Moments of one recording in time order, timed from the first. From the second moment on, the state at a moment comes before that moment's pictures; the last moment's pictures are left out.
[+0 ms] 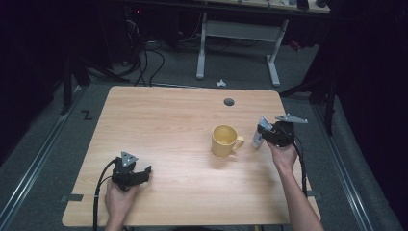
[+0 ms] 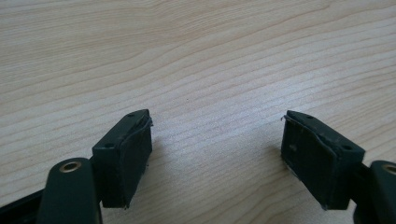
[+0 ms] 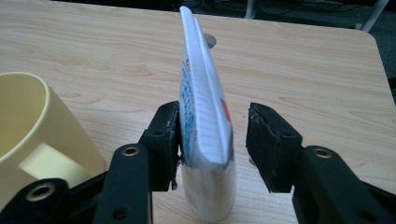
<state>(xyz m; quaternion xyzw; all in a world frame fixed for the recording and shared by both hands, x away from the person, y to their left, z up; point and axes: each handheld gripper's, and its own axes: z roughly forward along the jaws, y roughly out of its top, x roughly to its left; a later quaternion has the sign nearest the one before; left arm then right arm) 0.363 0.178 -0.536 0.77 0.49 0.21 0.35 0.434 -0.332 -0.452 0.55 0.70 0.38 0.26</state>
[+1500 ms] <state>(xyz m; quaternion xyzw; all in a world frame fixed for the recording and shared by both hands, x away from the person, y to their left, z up) 0.363 0.178 -0.536 0.77 0.49 0.21 0.35 0.428 -0.333 -0.446 0.52 0.73 0.37 0.26</state>
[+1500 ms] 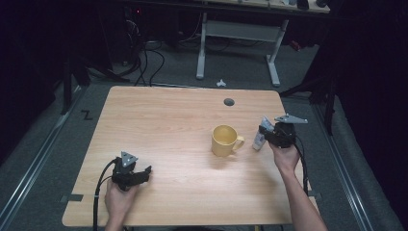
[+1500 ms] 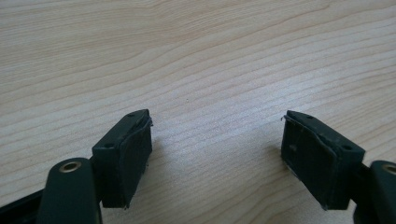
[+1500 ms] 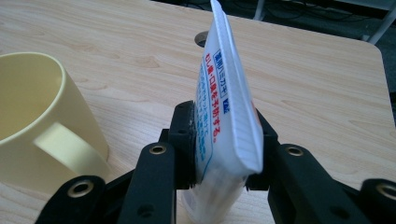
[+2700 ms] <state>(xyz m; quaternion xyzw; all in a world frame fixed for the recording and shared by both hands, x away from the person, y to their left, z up) 0.363 0.178 -0.536 0.77 0.49 0.21 0.35 0.424 -0.326 -0.422 0.49 0.74 0.39 0.25</state>
